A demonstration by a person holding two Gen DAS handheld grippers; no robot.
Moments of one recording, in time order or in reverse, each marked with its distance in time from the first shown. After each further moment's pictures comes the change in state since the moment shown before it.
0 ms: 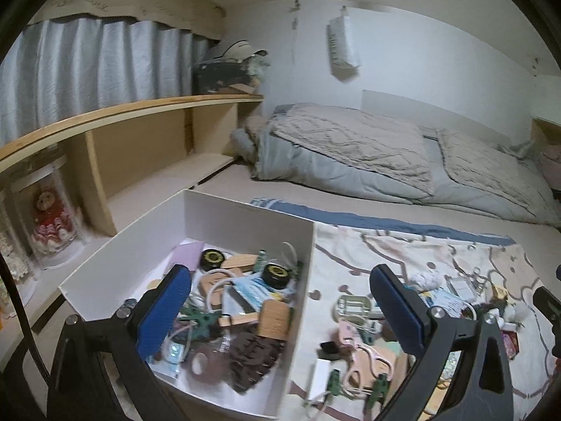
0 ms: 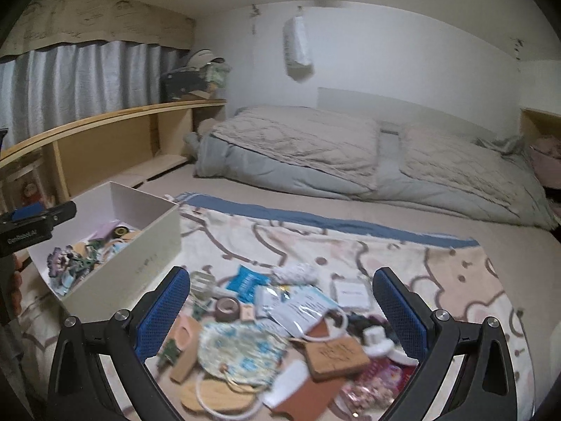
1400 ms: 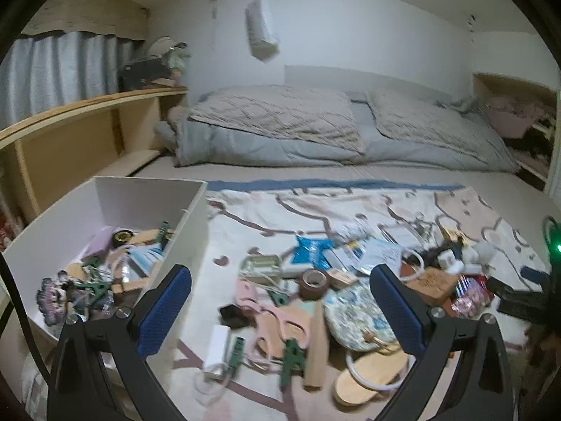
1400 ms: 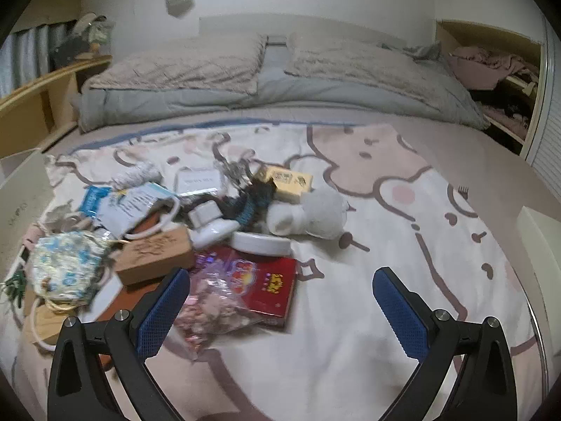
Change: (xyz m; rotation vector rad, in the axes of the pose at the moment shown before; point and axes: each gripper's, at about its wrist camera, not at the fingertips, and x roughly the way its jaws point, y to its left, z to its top) left arm 0.008 -0.097 -0.064 0.157 0.063 -0.215; right arm 0.054 -0.134 -0.117 0.195 0.264 -0.310
